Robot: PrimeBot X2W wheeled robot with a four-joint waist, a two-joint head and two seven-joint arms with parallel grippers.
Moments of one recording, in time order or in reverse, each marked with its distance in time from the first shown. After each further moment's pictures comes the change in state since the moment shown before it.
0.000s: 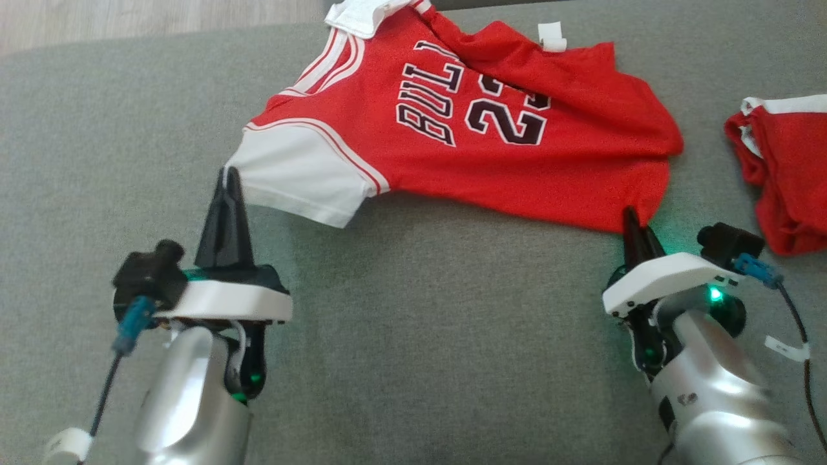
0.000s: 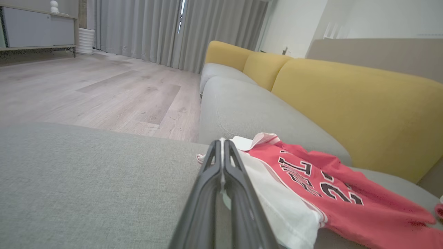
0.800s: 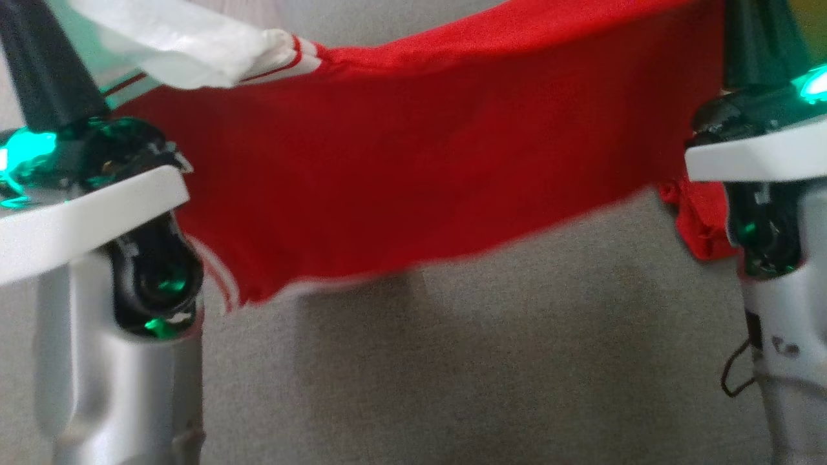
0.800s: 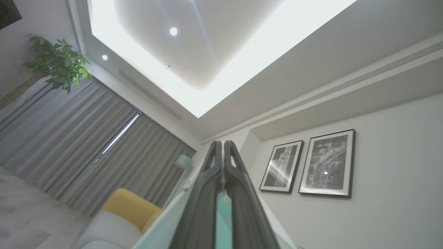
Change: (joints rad) left arm -0.138 -0.007 0.085 -0.663 -0.356 0.047 0.055; right arm -0.015 -0.132 -0.023 -0.992 -0.185 0.000 0.171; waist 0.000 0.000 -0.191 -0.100
